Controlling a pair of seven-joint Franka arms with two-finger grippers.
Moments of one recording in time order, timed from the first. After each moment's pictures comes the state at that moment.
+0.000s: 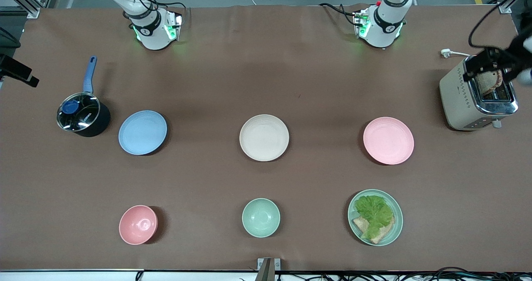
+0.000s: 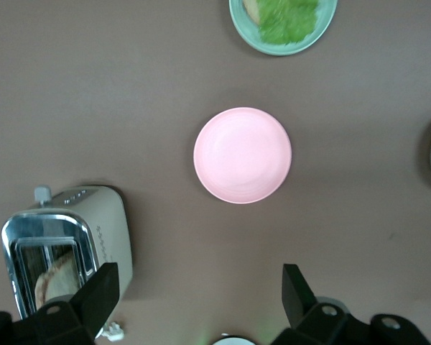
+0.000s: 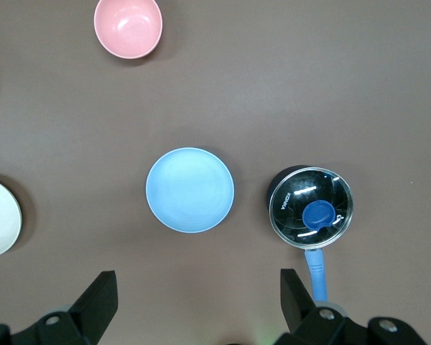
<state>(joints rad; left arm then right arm) 0.13 0.05 -0.11 -1.54 -0.01 1.52 0.12 -0.06 -0.01 -0.05 -1.46 0.02 1.42 0.01</state>
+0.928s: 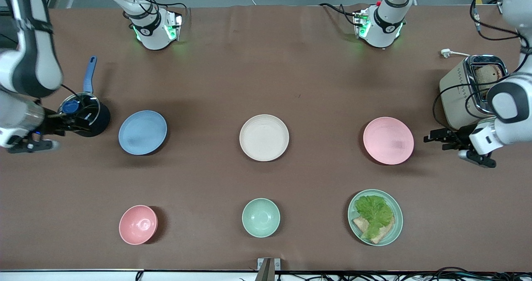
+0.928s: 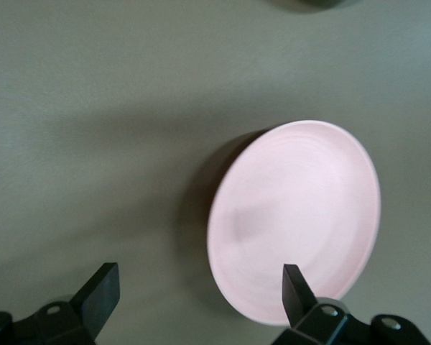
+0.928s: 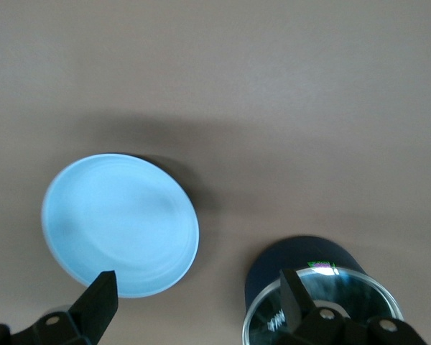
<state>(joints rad) 0.34 0.47 -0.11 -1.89 -0.34 2.12 0.72 -0.10 0.22 -0.09 -1.97 0.03 2.09 -0.34</state>
